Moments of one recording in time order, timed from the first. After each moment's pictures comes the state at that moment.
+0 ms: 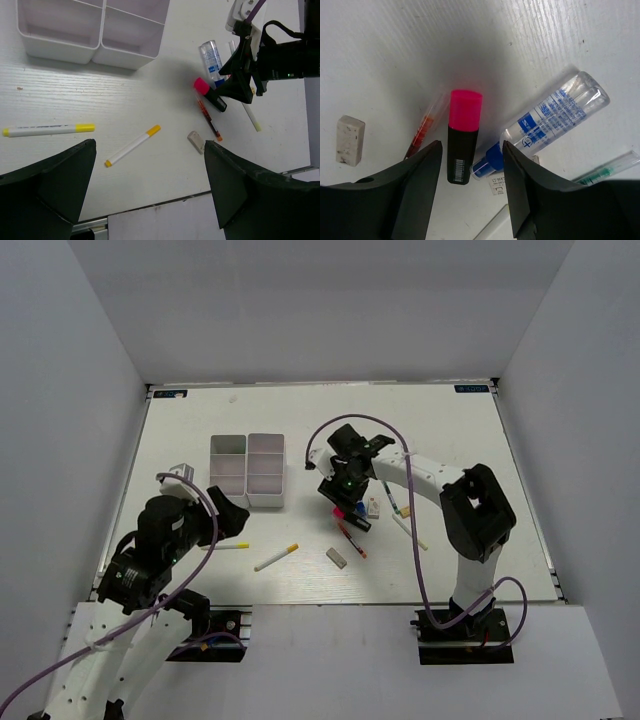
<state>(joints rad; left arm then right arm) -0.39 0.49 0.79 -0.80 -0.02 -0.60 0.71 1.87 1.39 -0.75 -0.21 -0.43</state>
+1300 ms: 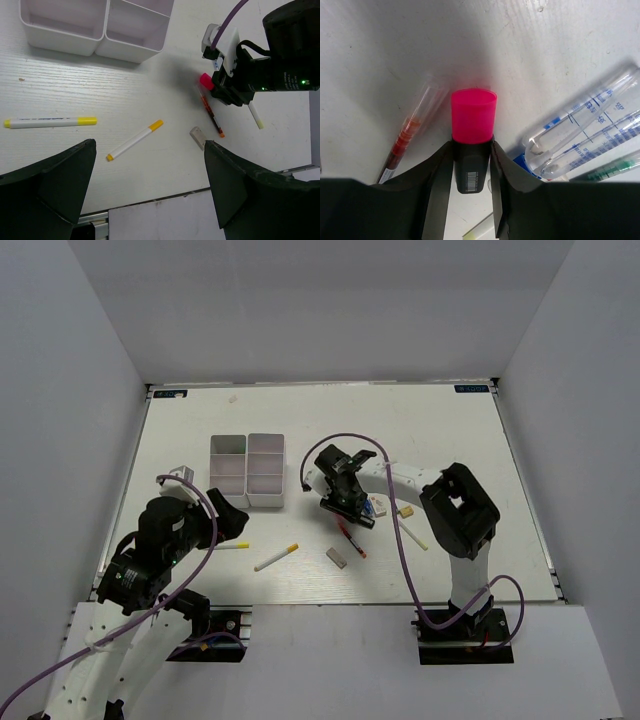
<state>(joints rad) -0.39 0.48 0.79 -0.85 -0.02 -0.62 0.80 1.95 1.35 -0.76 0.01 -0.42</state>
